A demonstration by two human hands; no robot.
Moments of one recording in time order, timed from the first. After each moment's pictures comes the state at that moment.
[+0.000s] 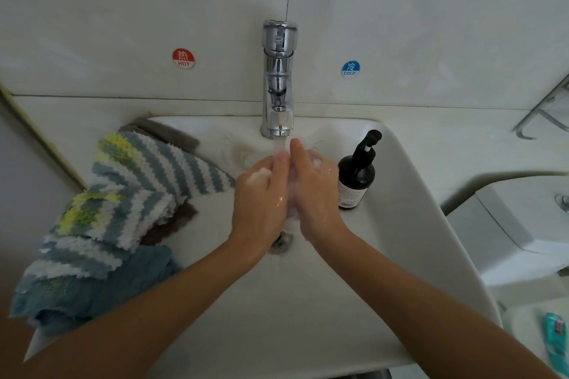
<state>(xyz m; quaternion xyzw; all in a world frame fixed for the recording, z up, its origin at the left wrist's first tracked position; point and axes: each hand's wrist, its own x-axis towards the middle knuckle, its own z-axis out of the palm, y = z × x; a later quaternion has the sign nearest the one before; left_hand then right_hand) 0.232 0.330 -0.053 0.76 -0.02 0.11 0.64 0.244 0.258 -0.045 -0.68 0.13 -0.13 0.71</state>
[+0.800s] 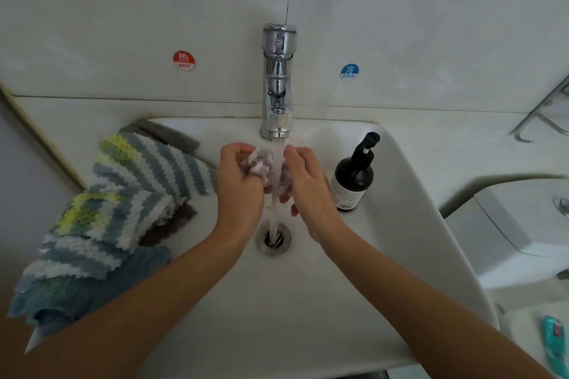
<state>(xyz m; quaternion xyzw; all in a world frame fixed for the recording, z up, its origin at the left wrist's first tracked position) 0.248 0.344 -0.054 0.70 0.03 0.12 0.70 0.238 0.247 -0.045 -0.77 0.08 -0.01 0.64</state>
